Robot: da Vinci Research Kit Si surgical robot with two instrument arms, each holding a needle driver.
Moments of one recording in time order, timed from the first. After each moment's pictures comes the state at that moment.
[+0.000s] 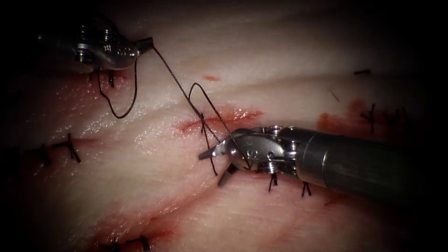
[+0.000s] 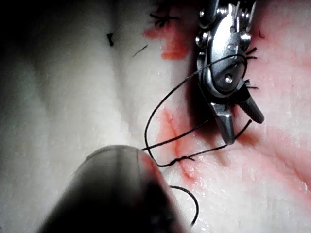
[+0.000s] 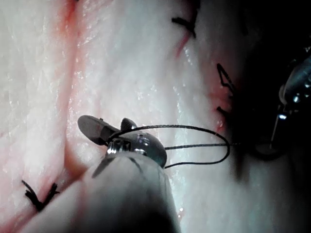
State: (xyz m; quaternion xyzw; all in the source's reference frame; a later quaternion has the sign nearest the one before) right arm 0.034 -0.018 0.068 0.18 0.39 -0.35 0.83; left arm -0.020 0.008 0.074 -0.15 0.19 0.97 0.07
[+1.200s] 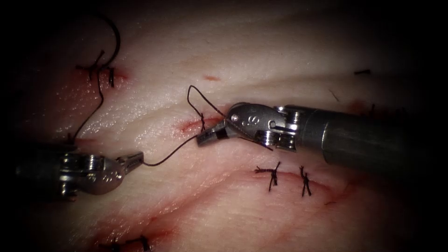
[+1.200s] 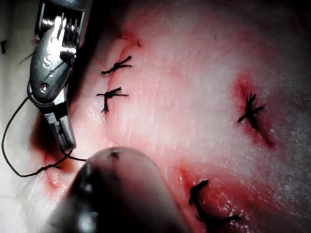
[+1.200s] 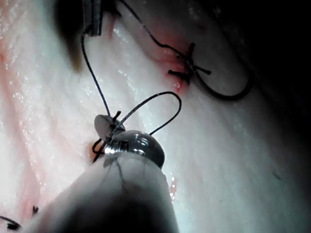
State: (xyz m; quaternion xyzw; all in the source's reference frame) right arm 0.034 -0.012 0.070 0.30 0.46 -0.06 0.84; left arm -0.023 -0.013 0.067 -0.16 0.07 0.99 0.02
